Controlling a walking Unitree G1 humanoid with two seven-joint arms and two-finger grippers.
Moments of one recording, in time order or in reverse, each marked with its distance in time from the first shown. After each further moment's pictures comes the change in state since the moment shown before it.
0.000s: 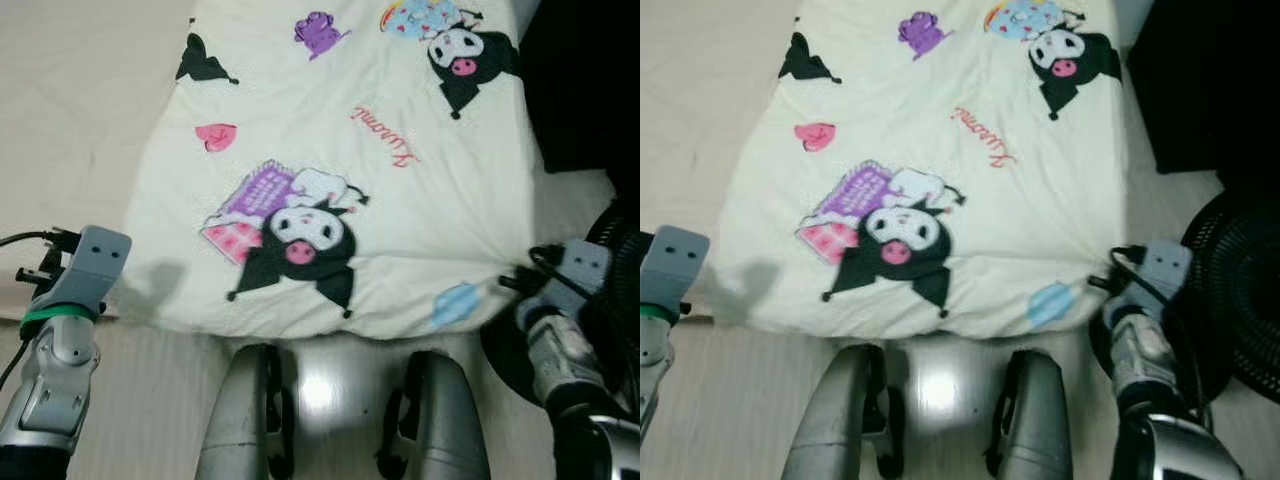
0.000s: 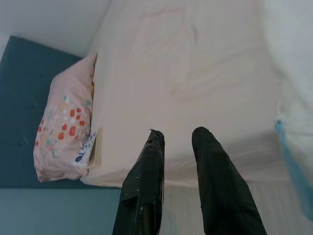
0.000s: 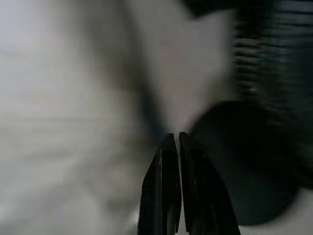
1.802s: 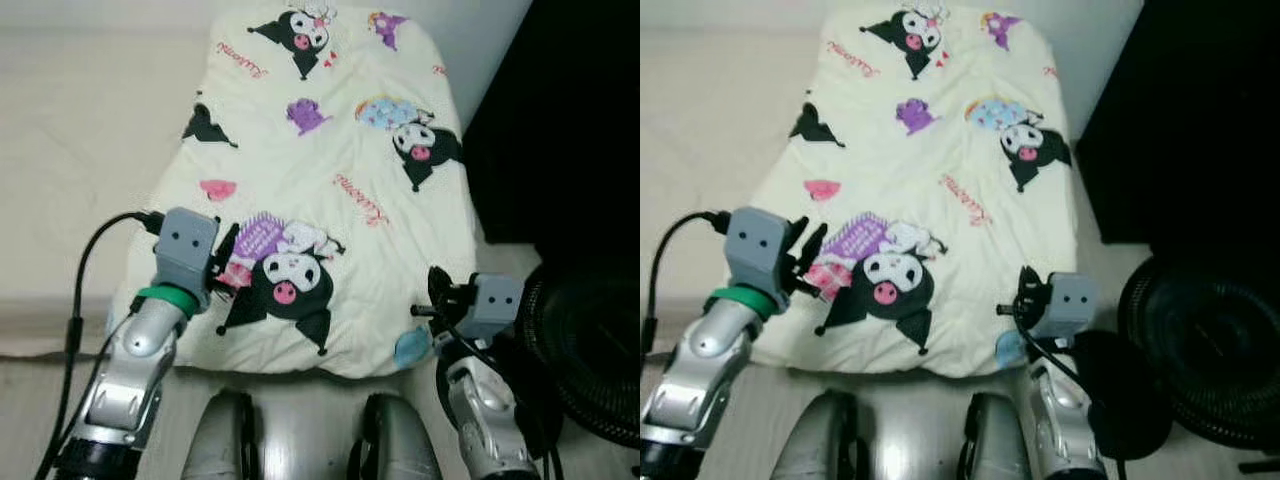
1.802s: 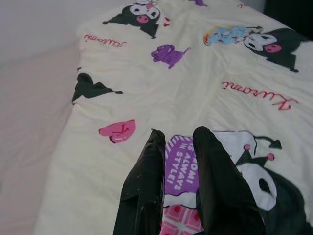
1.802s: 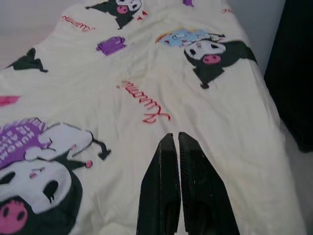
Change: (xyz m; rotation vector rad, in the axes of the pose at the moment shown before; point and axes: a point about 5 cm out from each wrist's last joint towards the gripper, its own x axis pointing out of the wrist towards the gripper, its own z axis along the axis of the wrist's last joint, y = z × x) left arm -0.043 -0.072 0.091 -0.548 -0.395 -0.623; right arm -0.089 0.120 -0.021 0.028 -0.207 0.574
